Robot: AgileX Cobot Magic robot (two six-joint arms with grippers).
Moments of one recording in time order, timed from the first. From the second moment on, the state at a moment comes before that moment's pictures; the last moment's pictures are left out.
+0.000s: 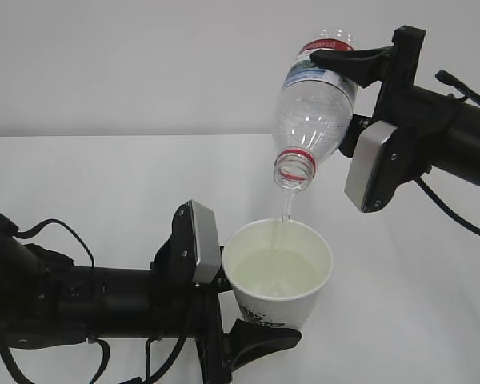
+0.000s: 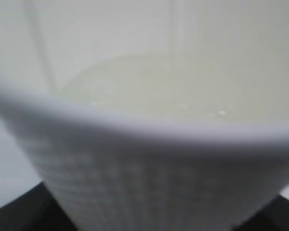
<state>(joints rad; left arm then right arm) -0.65 2.04 -0.67 0.84 -1.07 -0.25 0.19 1.68 -0.72 -0.70 -1.04 -1.14</state>
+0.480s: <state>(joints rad) -0.65 2.04 -0.67 0.84 -1.07 -0.25 0.19 1.68 -0.72 -0.69 -1.05 -1.16</state>
